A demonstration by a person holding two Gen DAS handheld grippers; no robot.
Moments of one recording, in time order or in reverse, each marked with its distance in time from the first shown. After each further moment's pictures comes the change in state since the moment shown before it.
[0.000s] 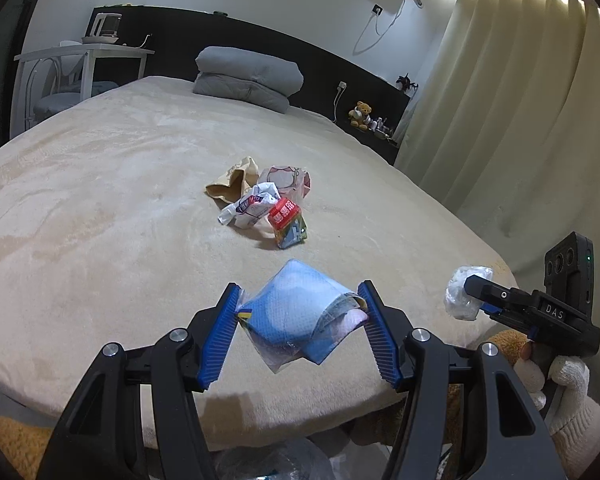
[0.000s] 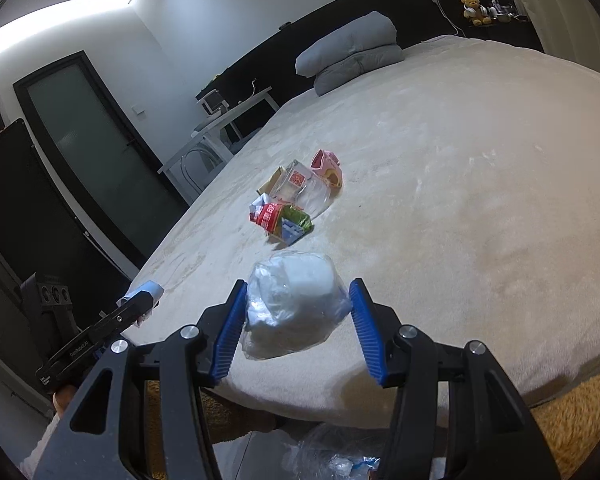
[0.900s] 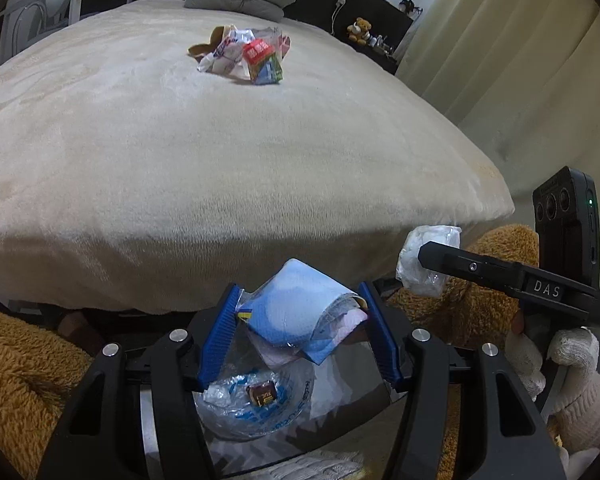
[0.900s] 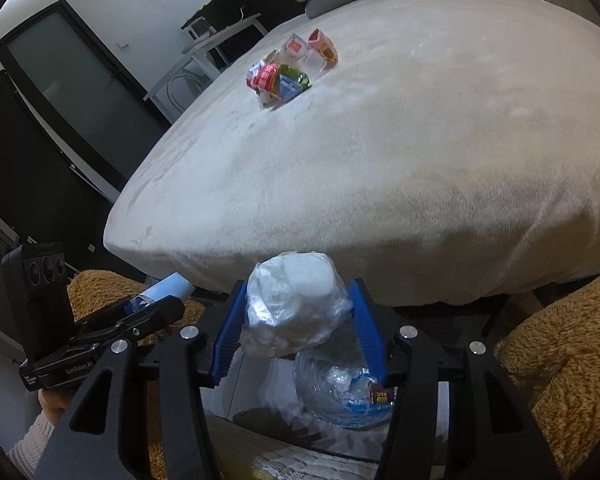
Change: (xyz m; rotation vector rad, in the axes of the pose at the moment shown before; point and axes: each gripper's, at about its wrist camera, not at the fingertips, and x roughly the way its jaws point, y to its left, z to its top) left arm 0.004 -0.030 -0.112 -0.020 0.341 -0.010; right arm 0.018 0.012 -0.104 0.029 0.300 -0.075
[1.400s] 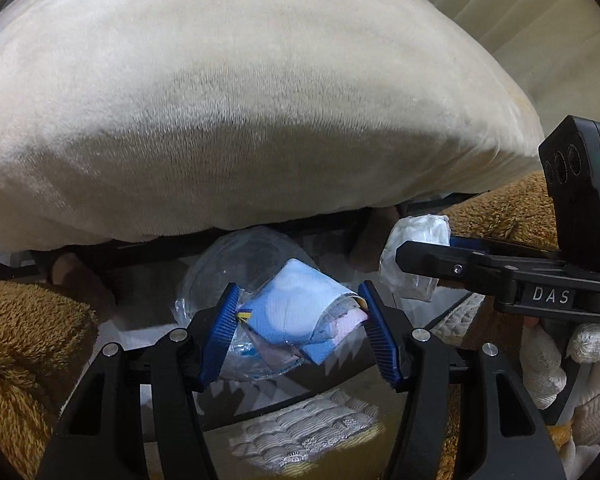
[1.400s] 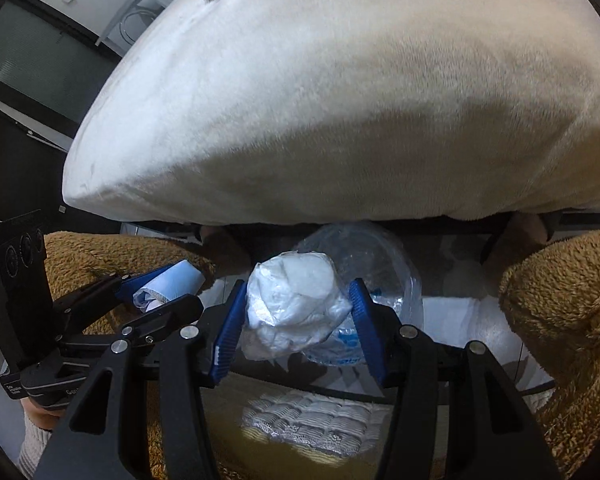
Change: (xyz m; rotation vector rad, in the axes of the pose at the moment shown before) left arm 0.069 0.007 -0.017 -0.030 0.318 0.053; right arm 0.072 -0.020 -0.020 0.080 0.323 -0.091
